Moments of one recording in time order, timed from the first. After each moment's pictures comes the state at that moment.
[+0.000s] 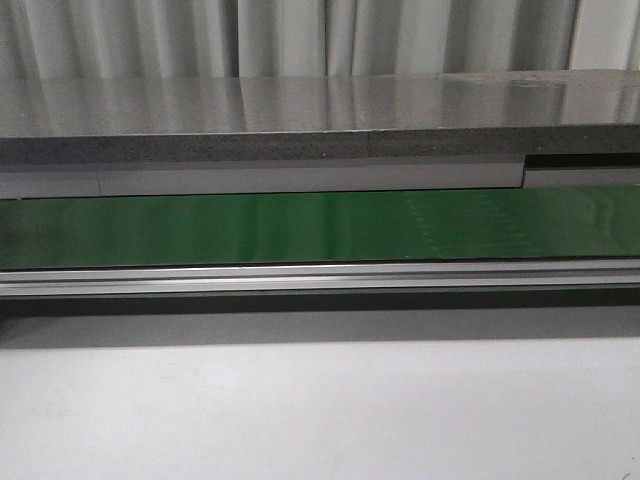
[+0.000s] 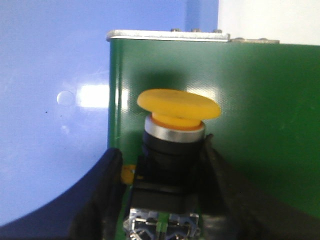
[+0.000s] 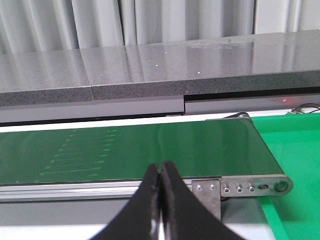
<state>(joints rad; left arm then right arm) 0.11 1.81 -1.43 0.01 0.93 0.04 0.03 -0.01 0.03 0.01 0.06 0.08</state>
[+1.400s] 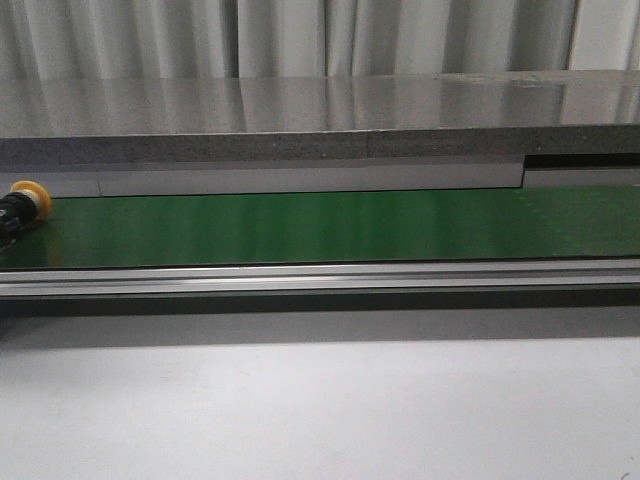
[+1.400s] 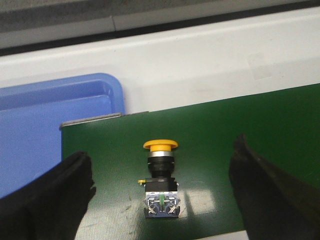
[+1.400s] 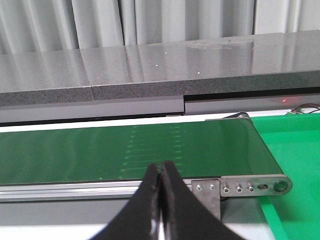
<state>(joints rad) -0.06 1.33 -1.15 -0.09 0.65 0.16 0.03 -0.01 0.03 0.01 0.06 0.08</state>
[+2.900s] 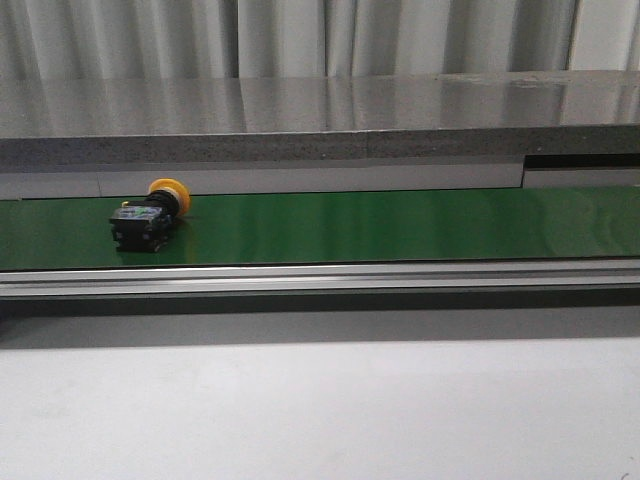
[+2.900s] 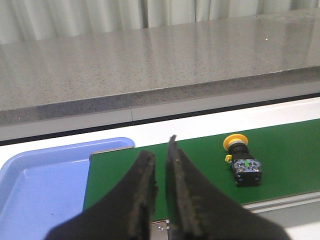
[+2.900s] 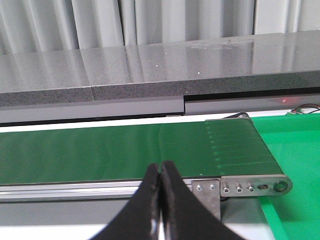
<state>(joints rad) -0.11 0.40 -0.39 -0.10 0.24 0.17 0.03 -0.01 0.03 0.01 0.06 0.08</state>
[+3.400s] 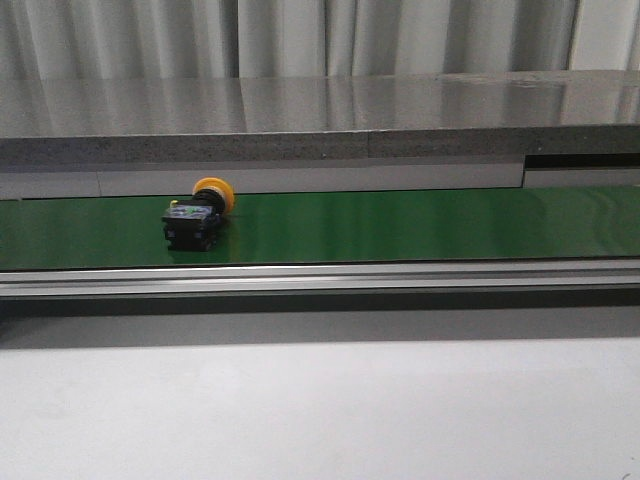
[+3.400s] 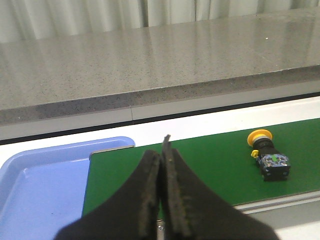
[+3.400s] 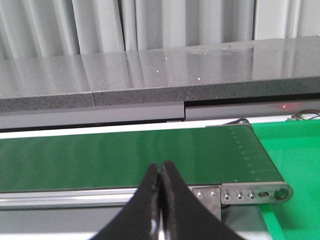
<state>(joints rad) -0.11 0.40 -0.39 -0.10 0.24 0.17 0.03 -0.01 0.03 0.01 0.03 0.08</state>
